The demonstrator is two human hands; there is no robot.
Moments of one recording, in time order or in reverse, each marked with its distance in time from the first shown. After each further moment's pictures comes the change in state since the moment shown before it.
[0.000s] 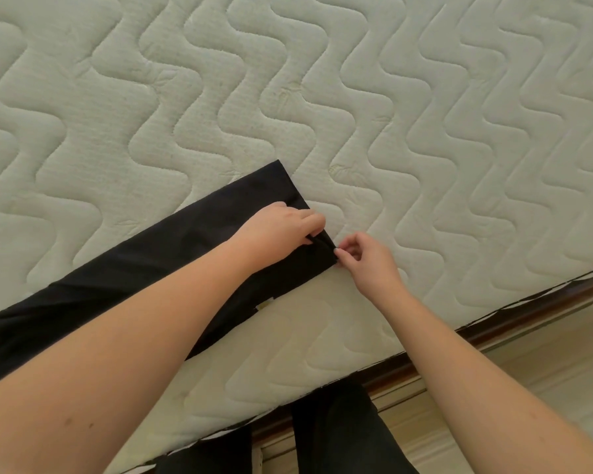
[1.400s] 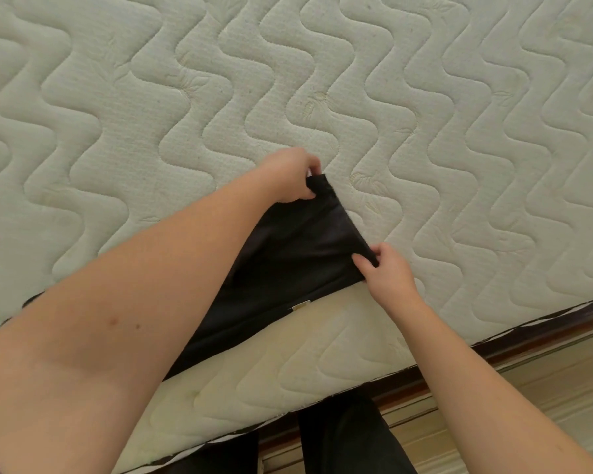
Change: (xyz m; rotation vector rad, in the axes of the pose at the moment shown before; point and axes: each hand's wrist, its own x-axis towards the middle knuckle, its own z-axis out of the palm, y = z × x) left_hand 0.047 -0.048 -0.061 -0.188 -0.168 -0.519; right_hand -0.005 -0.005 0.002 -0.051 0.050 0.118
